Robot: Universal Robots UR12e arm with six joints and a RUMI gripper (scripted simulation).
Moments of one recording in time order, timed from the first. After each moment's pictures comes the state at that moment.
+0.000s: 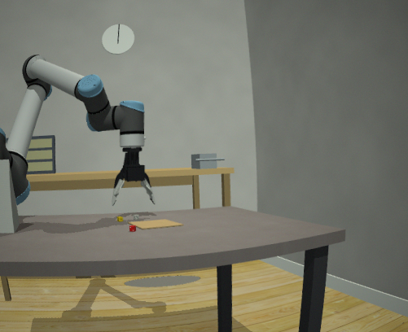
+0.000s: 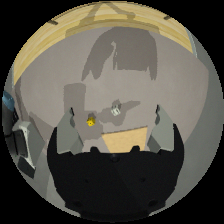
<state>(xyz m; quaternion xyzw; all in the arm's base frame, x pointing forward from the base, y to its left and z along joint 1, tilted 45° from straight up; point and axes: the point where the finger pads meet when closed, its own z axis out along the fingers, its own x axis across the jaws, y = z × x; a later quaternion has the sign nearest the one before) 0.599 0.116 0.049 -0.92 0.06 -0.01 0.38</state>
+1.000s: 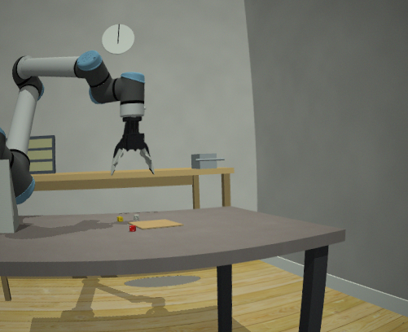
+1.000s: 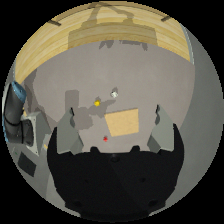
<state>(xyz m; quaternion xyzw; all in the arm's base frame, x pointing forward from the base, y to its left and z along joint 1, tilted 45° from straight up) 0.594 0.039 0.126 -0.92 0.06 -0.01 0.38</state>
